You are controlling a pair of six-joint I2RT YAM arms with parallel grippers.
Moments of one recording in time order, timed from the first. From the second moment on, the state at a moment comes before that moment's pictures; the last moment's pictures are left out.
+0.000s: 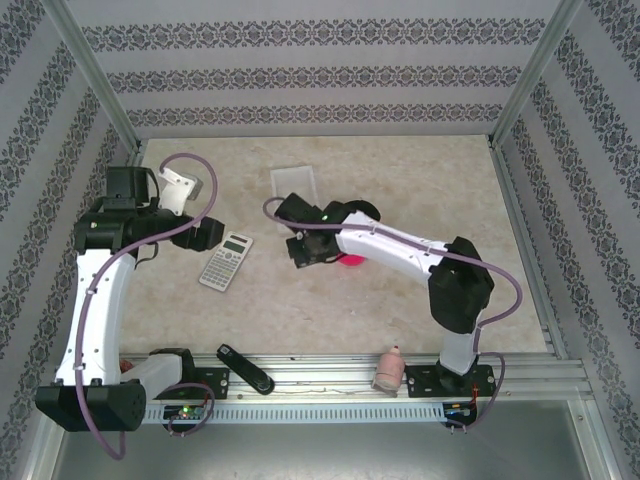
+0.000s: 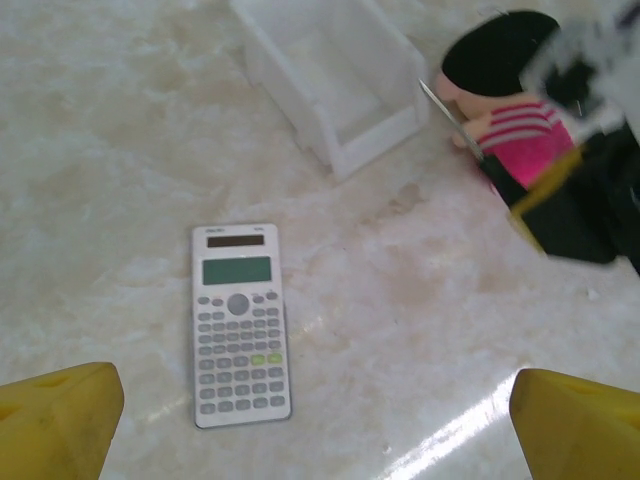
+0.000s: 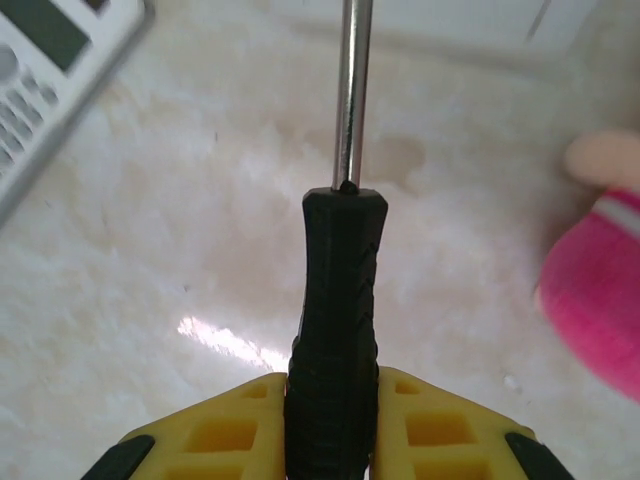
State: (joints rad) left arm 0.07 1.09 1.32 -1.16 0.46 0.34; right arm 0.86 1.87 1.61 -0.92 0.04 0.55
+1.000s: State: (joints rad) left arm 0.05 1.03 1.24 -1.24 0.50 0.44; right arm 0.68 2.36 2.15 -0.95 -0.01 0.41
